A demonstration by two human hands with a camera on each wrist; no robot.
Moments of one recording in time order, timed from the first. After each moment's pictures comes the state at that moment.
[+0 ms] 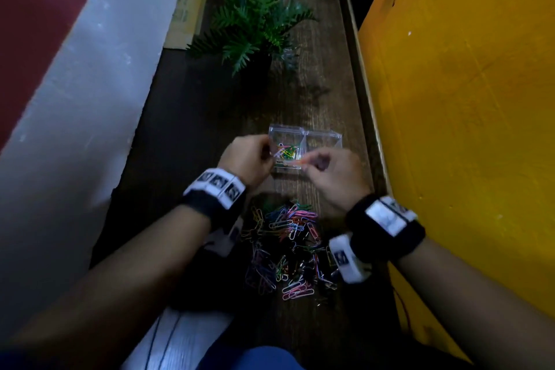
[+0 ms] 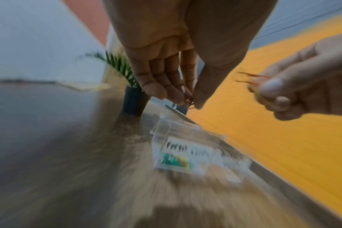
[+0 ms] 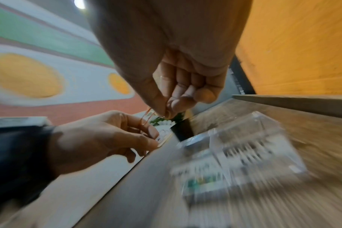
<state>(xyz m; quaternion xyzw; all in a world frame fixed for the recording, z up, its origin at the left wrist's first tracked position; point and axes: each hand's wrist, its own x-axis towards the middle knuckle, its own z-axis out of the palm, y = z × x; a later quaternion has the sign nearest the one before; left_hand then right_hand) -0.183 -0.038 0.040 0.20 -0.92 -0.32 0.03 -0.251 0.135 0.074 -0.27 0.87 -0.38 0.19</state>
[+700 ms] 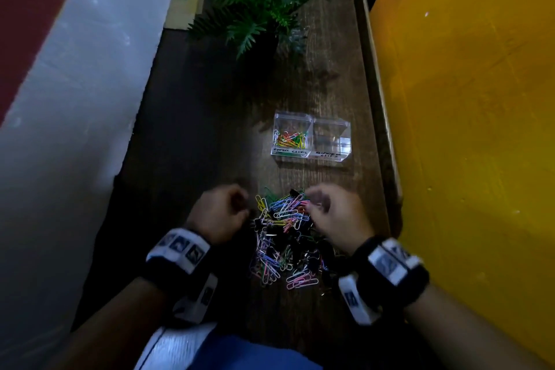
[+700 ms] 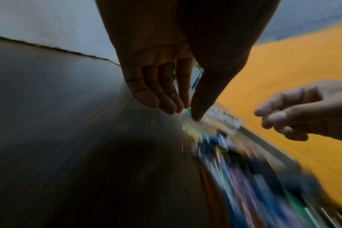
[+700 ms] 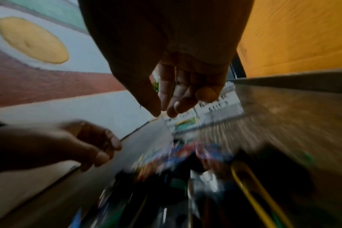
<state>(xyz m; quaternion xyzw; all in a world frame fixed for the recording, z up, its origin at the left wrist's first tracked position) -0.080 -0.030 -0.005 0.28 -0.88 -0.38 -0.09 -0.208 0.177 0.019 -0.29 0.87 -0.32 0.22</state>
